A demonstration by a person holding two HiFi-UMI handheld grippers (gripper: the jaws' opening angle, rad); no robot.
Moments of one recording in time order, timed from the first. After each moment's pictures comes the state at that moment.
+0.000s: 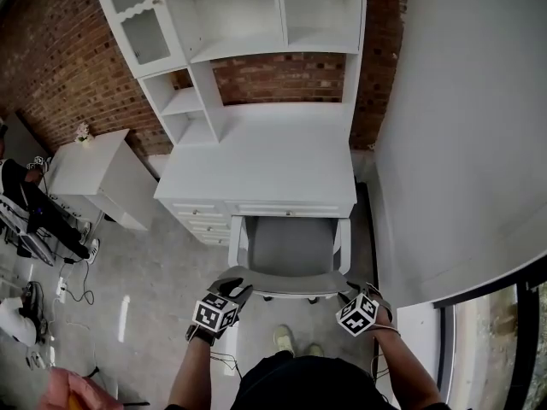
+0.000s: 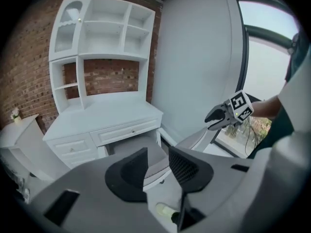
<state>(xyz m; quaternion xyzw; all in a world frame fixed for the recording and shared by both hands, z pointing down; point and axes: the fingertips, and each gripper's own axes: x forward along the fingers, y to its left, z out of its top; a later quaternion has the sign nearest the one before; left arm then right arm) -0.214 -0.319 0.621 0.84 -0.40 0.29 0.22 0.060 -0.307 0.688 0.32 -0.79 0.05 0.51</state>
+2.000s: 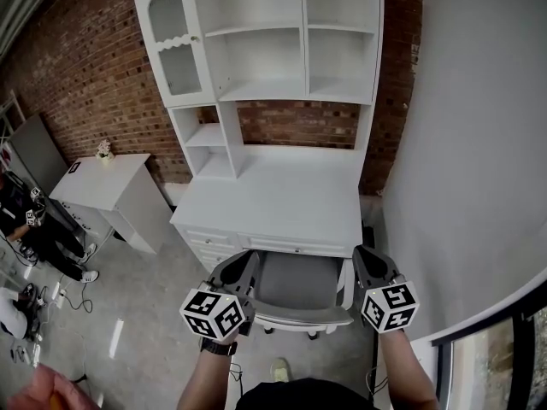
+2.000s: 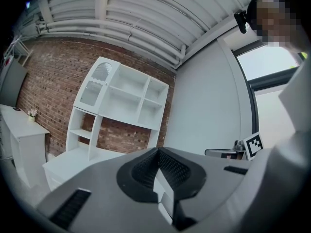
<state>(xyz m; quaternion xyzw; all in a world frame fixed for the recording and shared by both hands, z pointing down) -0.191 -0.372 0.331 0.84 -0.52 -0.05 0.12 0.035 -0.406 0.351 0.49 -0.87 0.04 0.04</state>
